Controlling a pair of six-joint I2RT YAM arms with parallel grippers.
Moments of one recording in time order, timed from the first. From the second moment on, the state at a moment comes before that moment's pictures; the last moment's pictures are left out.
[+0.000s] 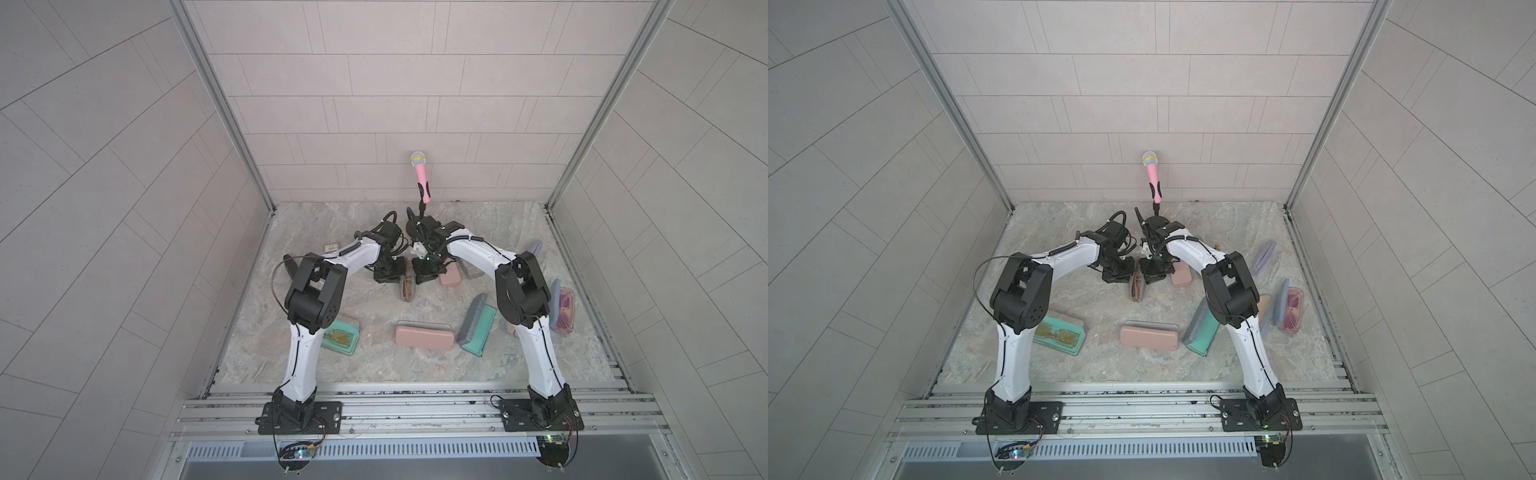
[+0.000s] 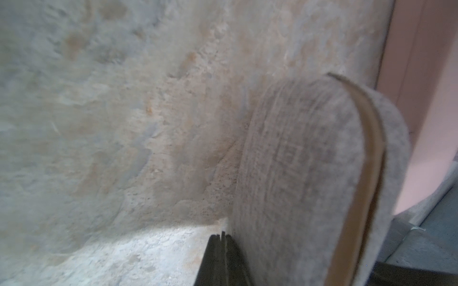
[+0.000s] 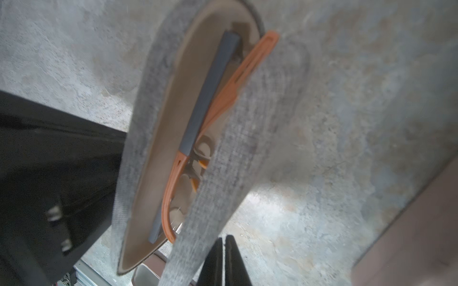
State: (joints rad) left arm -0.47 2.13 1.58 -0.74 0.31 -0.50; right arm 0.50 2.23 1.86 -1.01 -0.35 0.20
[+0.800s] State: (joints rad) left arm -0.44 2.07 1.44 -0.54 0.45 -0.52; right arm 0.49 2.18 1.80 -1.01 -0.27 0.15
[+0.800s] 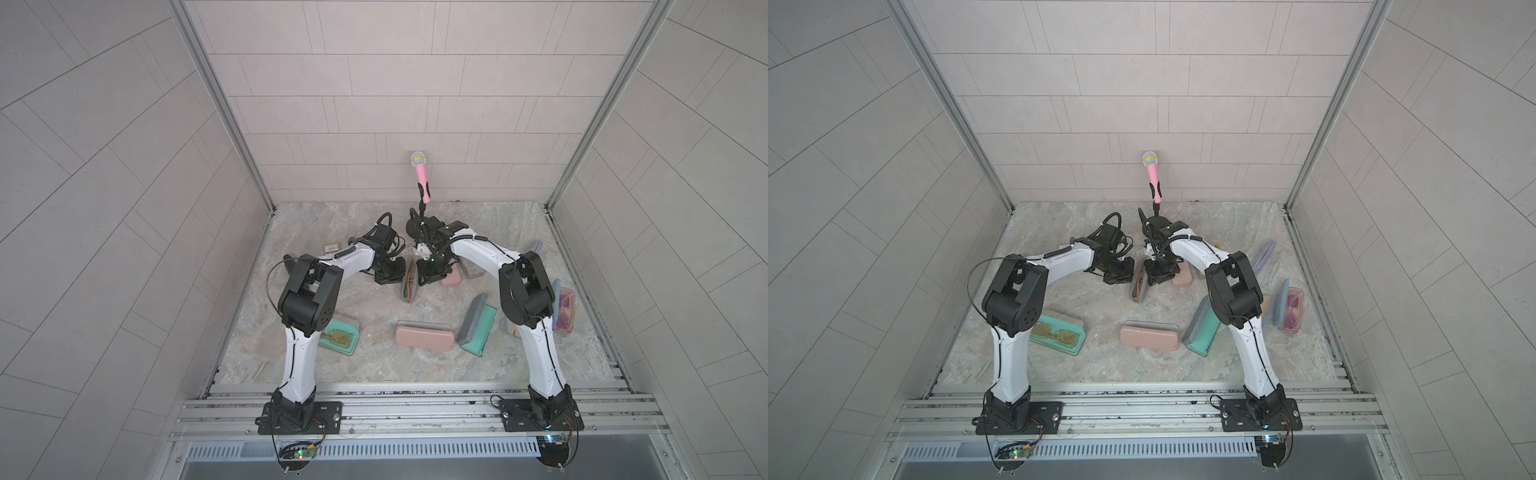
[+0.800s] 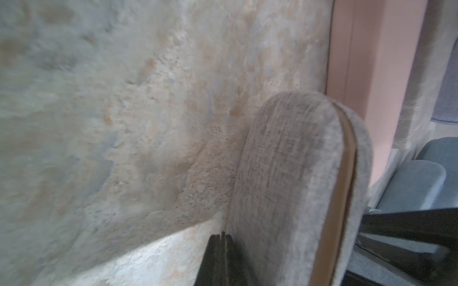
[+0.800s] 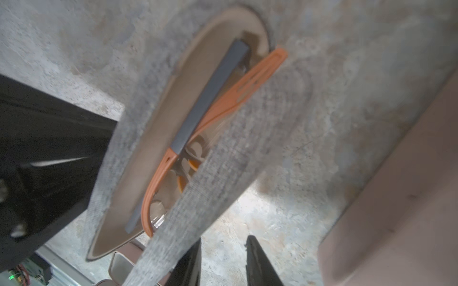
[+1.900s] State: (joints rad) left arm -0.25 1.41 1.08 -0.50 0.36 -0.61; right arm 0.91 1.63 1.27 -1.04 -0.01 0.18
